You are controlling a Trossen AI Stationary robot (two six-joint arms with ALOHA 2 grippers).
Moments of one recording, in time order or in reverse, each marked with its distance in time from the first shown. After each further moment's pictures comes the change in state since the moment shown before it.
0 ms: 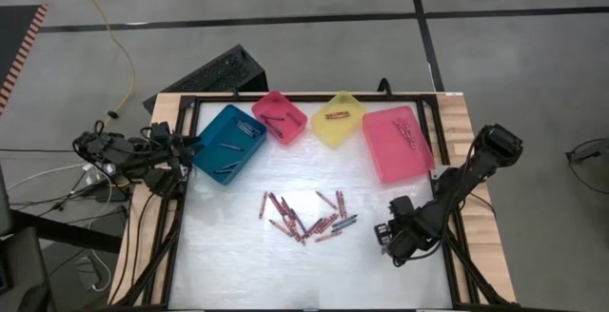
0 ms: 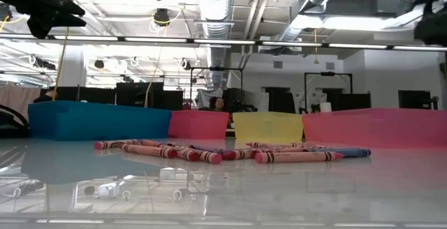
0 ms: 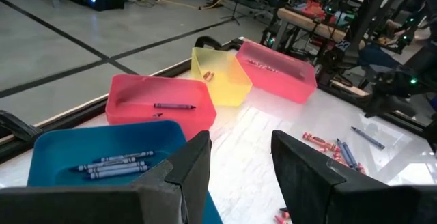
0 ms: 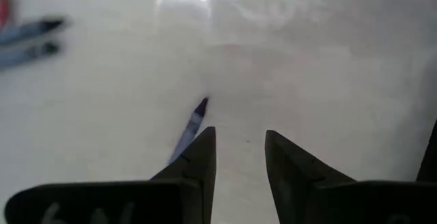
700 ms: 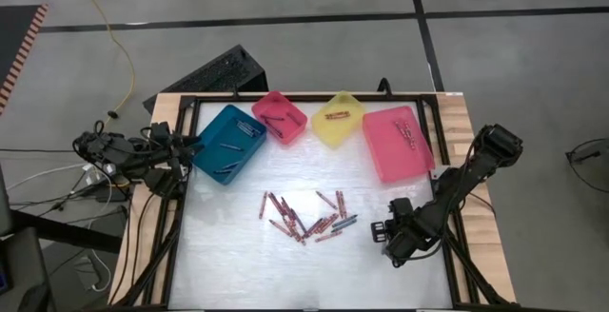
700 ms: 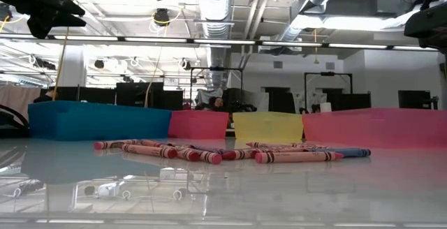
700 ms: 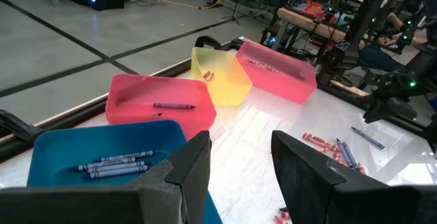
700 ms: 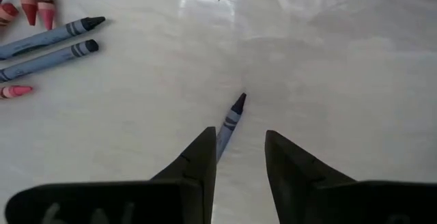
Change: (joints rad) left arm 0.000 0.000 0.000 0.000 0.000 -0.002; right arm -0.002 0.000 -0.030 0.108 0.048 0.087
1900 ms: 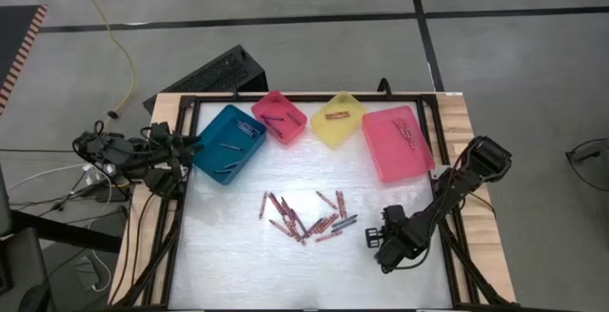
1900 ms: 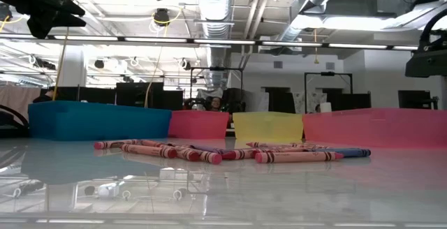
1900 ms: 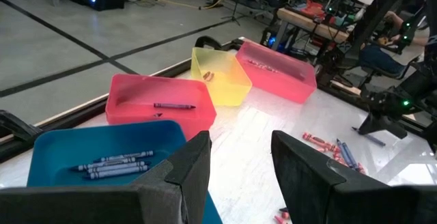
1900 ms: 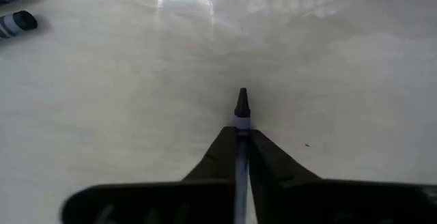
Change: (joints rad) left arm 0.000 0.000 0.000 0.000 0.000 0.000; right arm -0.014 0.179 0.003 0.125 -0.066 0.018
